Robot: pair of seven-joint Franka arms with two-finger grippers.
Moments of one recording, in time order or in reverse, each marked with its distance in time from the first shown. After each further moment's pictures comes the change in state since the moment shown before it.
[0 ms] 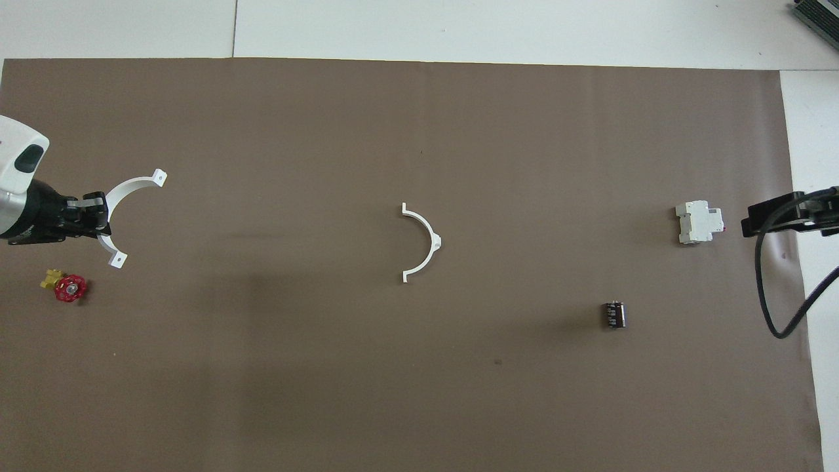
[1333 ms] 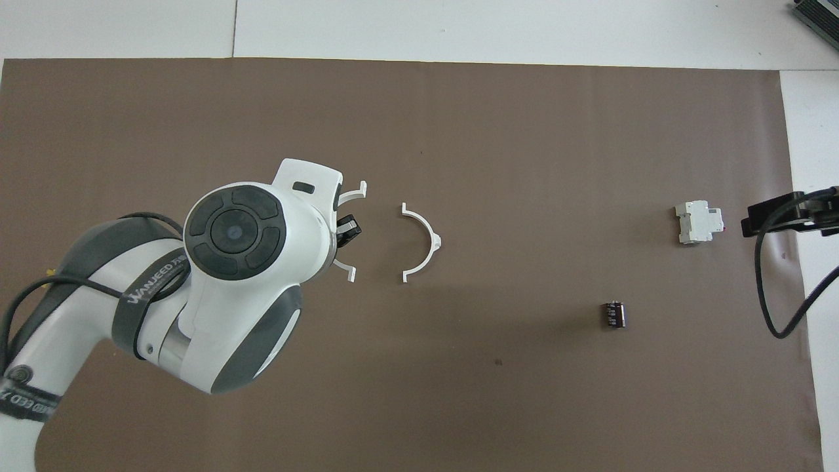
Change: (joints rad) left arm -0.561 0.080 -0.008 -0.008 0.079 0.177 -0.764; right arm 0.000 0.000 0.000 0.000 0.000 0.000 0.000
